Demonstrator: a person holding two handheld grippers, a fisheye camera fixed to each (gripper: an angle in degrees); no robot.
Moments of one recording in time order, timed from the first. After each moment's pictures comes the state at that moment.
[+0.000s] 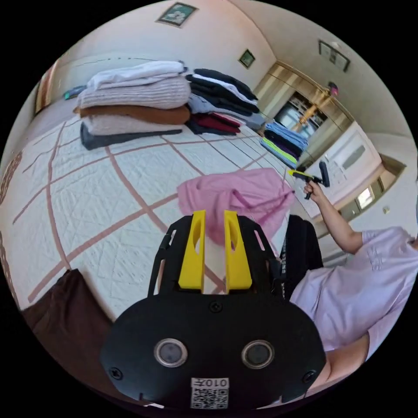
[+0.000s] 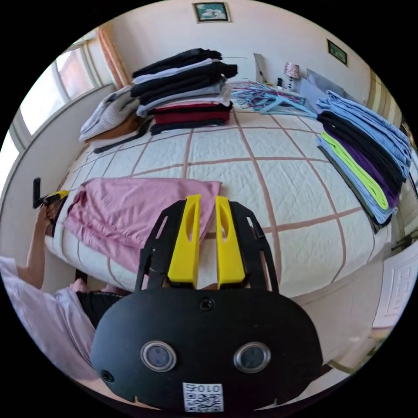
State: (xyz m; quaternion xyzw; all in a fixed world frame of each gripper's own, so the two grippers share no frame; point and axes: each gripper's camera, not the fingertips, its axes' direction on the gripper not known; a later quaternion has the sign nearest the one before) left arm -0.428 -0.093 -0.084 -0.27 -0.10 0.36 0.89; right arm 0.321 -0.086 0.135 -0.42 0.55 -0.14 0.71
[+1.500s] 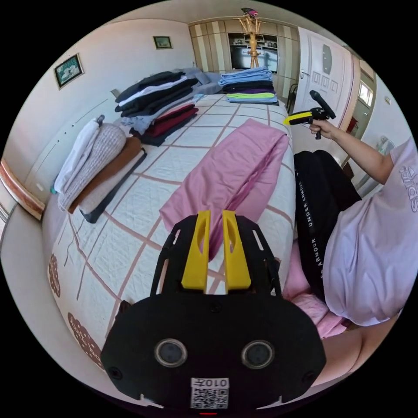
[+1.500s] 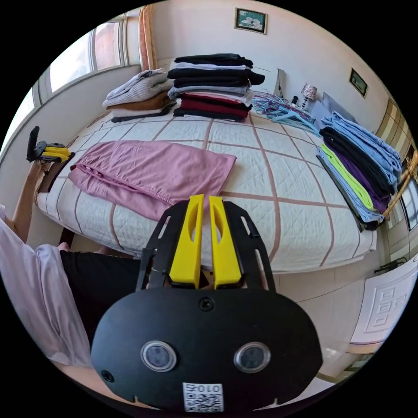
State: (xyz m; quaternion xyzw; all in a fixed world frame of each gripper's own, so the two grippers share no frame) left arm -0.310 0.057 -0.044 -0.29 -0.19 0.59 0.73; right arm 0.295 -0.010 0.102 -0.44 0.57 -0.20 0.66
